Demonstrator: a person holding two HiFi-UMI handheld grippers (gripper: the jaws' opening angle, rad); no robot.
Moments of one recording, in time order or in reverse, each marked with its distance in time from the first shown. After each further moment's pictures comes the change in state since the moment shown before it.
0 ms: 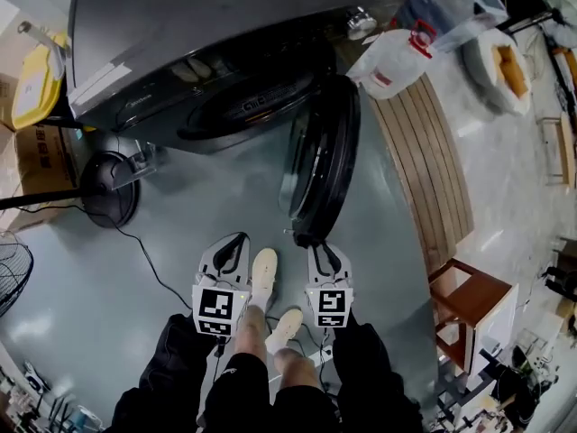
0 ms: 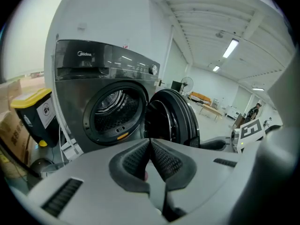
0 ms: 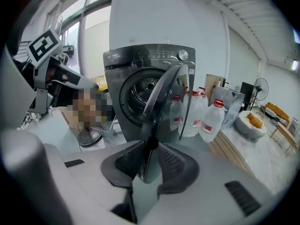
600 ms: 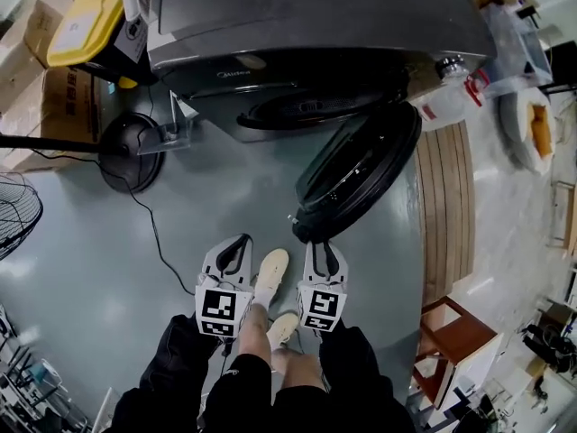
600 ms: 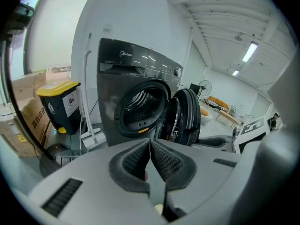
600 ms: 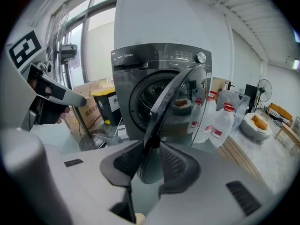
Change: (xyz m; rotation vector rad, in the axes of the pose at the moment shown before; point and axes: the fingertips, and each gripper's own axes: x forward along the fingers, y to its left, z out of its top) left arm -0.051 0.102 -0.047 -0.146 -0.017 0.172; right arm 0.061 0.104 0.034 -0.012 -0.047 0.023
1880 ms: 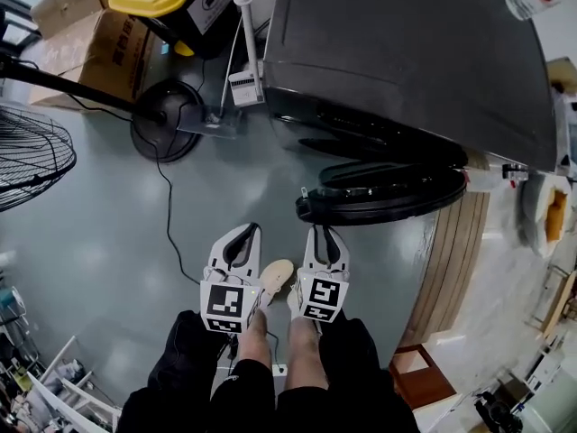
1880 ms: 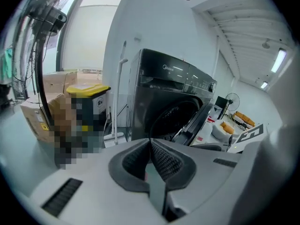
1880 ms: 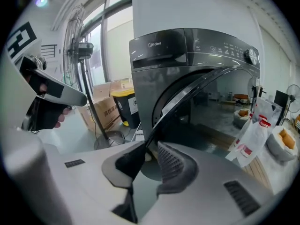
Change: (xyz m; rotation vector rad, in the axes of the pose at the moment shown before) left arm -0.005 0.114 0.042 -0.203 -0.108 0.257; right arm 0.107 0.099 0.086 -0.150 -0.009 0.243
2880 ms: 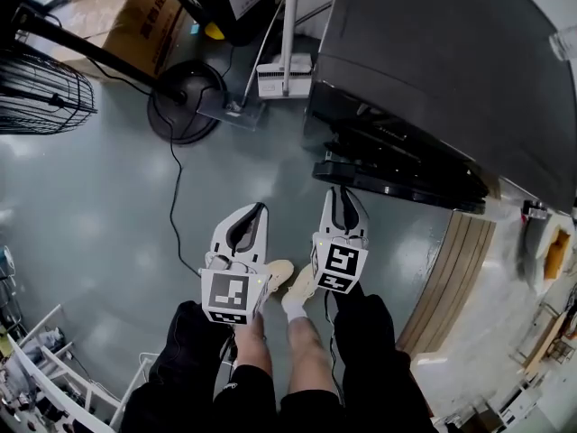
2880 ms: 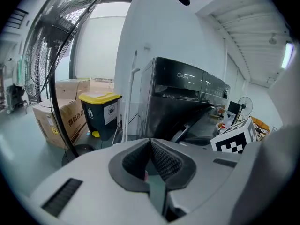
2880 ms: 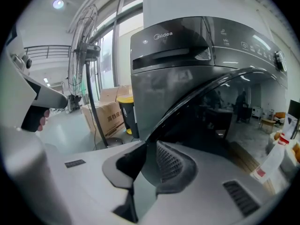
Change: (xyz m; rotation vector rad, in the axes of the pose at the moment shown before) left arm 0.011 0.034 0.023 -0.036 -0.103 0.141; right arm 0.080 0.002 0.060 -0.104 -0.106 0.097
